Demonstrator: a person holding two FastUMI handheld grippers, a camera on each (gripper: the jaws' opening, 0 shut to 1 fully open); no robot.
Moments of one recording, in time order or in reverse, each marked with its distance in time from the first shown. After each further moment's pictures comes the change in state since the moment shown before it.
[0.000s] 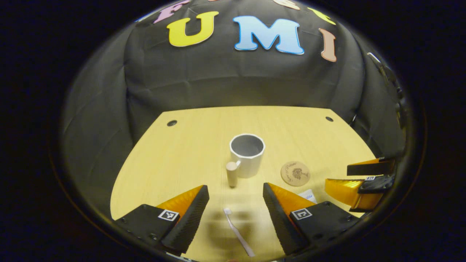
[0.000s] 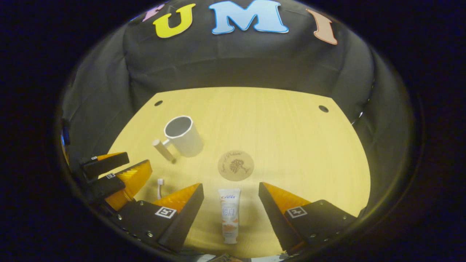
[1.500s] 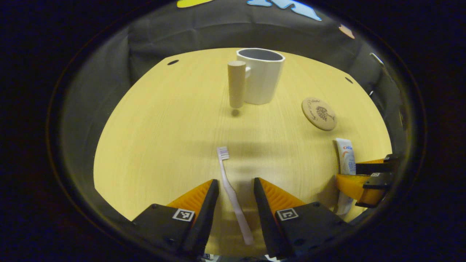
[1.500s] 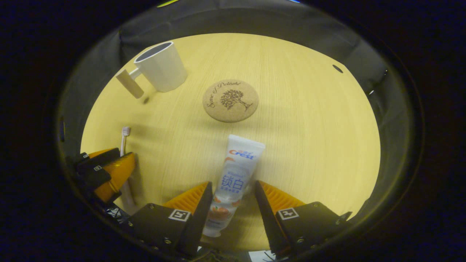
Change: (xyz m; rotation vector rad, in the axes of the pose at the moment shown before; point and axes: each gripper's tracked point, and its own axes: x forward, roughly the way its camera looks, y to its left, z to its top) left arm 0.038 0.001 -0.144 -0.066 0.354 0.056; right arm 0.059 -0.016 -0.109 -0.057 0.356 -0.036
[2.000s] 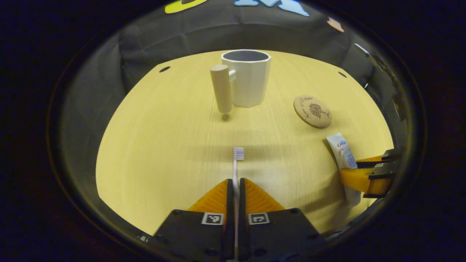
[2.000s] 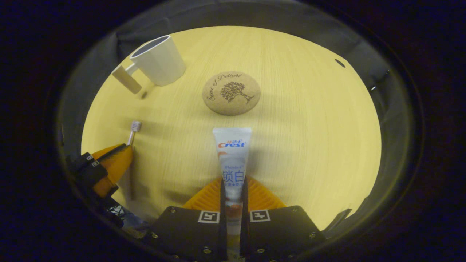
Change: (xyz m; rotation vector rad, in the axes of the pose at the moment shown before) left arm 0.006 -0.008 0.005 0.049 -0.017 0.000; right arm 0.000 0.004 -0.002 0.048 0.056 0.001
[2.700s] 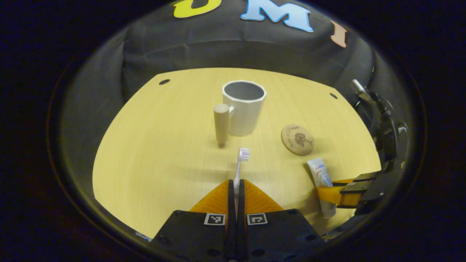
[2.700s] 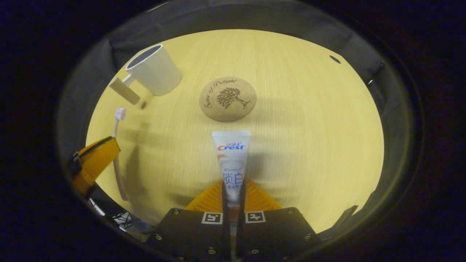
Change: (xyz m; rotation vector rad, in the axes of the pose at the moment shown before) left arm -0.054 -0.011 0.067 -0.065 -0.166 -0.105; right arm -0.001 0.001 0.005 0.030 -0.026 0.030
